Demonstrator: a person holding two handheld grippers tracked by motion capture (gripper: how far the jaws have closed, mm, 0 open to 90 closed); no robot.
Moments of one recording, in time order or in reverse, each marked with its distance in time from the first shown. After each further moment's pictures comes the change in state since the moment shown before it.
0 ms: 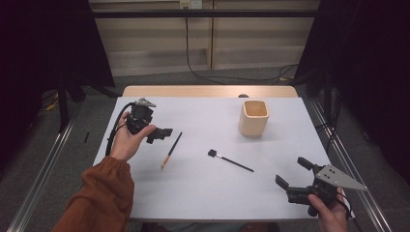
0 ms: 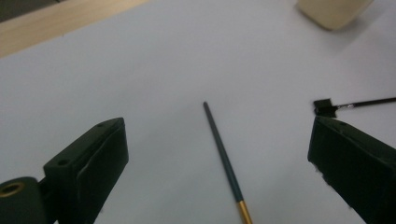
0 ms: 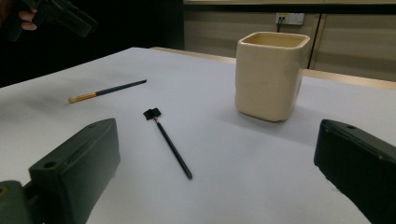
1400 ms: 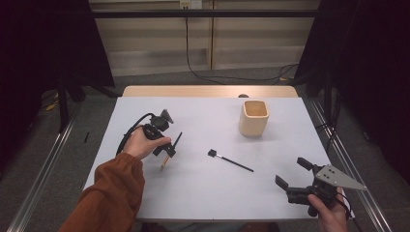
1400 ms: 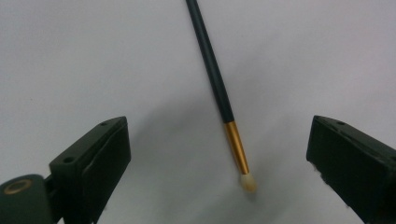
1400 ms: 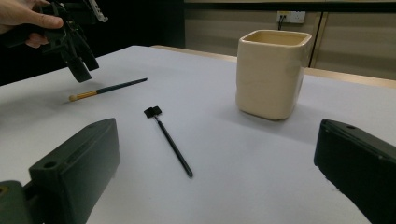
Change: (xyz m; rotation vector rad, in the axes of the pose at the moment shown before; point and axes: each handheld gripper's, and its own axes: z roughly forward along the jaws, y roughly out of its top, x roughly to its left) left arm -0.011 -0.004 0.057 0.549 -0.061 -0.019; right arm 0.001 0.000 0.001 0.005 0.002 0.008
